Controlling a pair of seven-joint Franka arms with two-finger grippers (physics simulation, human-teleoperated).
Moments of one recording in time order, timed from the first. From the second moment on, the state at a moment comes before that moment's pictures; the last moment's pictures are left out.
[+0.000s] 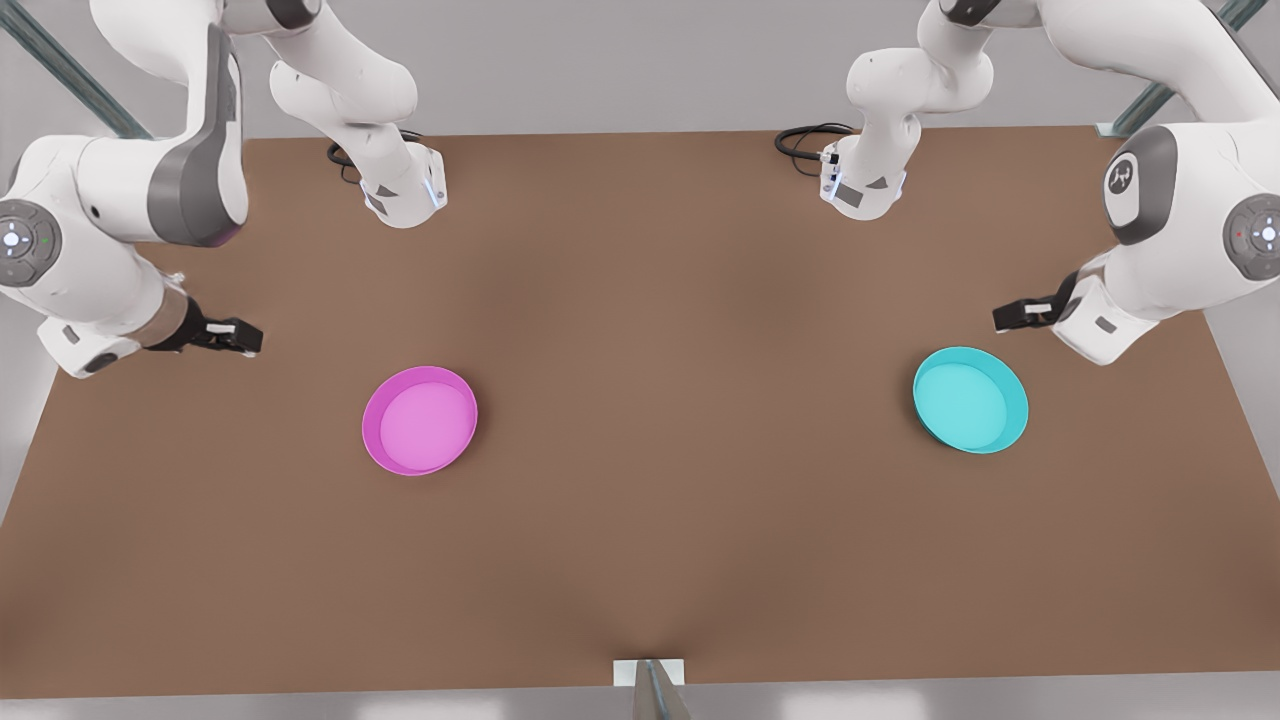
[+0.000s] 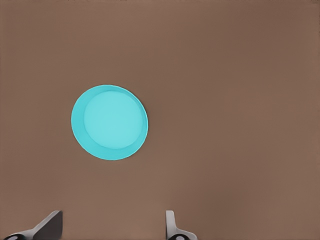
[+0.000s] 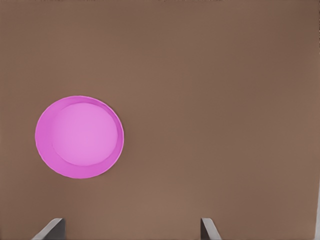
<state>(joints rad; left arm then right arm) -0.02 0.18 0.02 -1.39 0.02 1.35 -0.08 -0.09 0.16 0.11 -1.42 -0.15 1.44 0.07</state>
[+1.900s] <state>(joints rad) 0.21 0.63 0.27 -1.76 -0.48 2.06 0.90 -0.12 0.18 0.11 -1.43 -0.11 1.46 0.10</state>
